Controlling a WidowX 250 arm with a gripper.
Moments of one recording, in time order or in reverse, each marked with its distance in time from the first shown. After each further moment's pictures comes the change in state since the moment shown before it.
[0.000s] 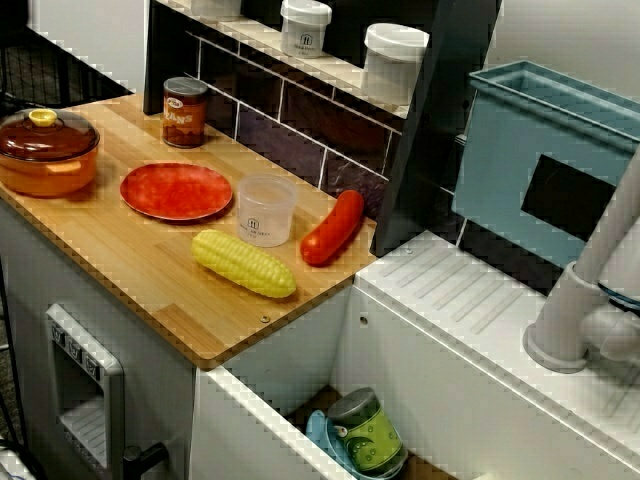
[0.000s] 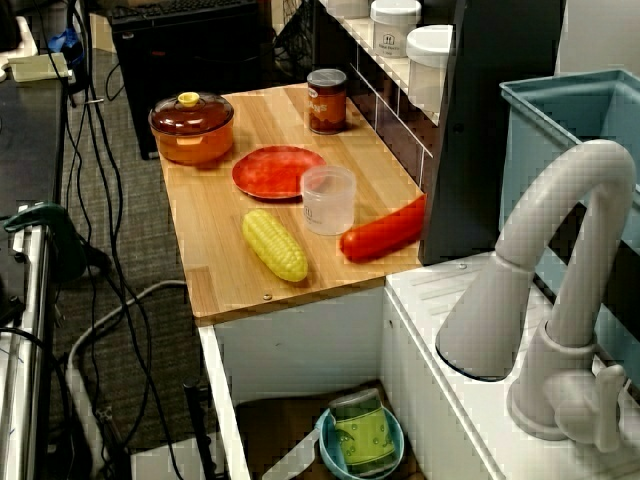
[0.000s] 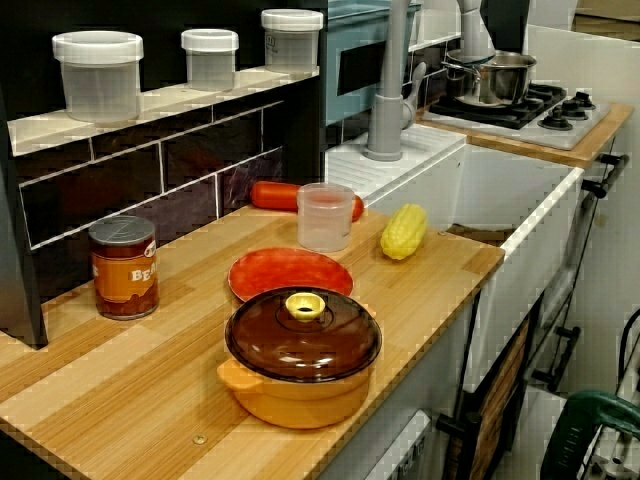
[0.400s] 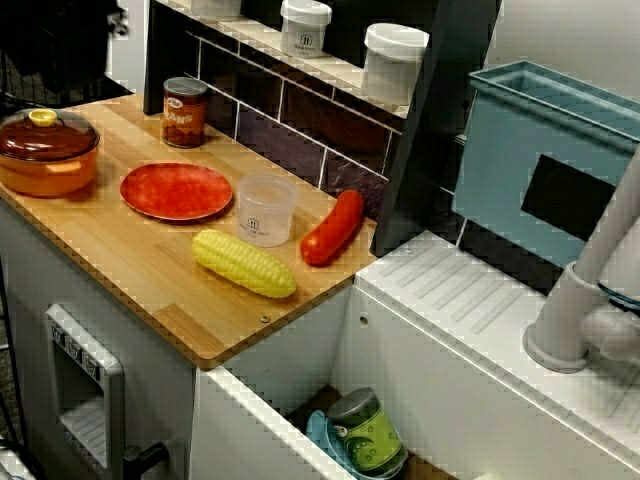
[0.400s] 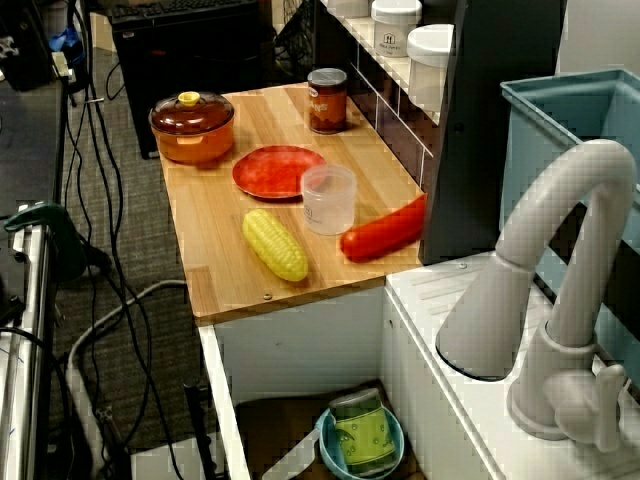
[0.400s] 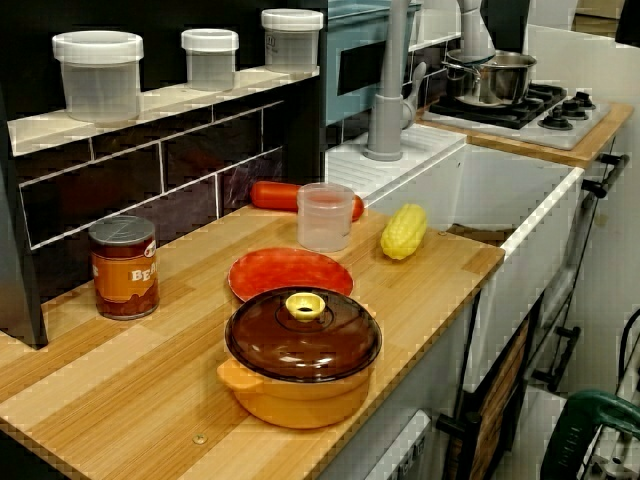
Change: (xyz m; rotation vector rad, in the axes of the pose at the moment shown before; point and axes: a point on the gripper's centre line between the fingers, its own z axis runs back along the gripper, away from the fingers) arm 0.010 -0.013 -0.012 0.071 0.000 0.019
